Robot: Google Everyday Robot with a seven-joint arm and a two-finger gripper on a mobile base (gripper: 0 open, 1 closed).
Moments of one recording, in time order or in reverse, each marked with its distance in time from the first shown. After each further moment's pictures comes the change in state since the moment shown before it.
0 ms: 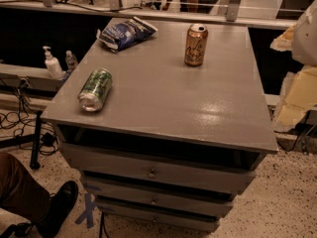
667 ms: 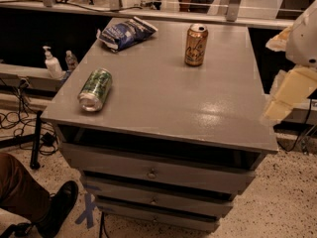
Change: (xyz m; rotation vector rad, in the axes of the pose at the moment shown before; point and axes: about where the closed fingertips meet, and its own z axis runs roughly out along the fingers) arm -0.007 -0.012 0.013 0.016 -0.094 0.052
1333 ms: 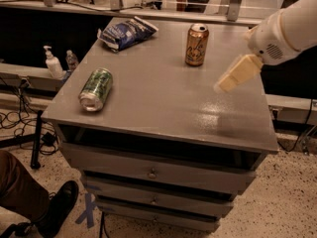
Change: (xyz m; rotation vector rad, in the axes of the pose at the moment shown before) arm -0.047 -0.085 0.072 0.085 -0.314 0.171
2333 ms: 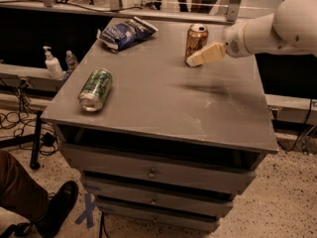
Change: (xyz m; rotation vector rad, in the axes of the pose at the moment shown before) arm -0.033 -0.105 0.109 0.135 -0.285 0.237
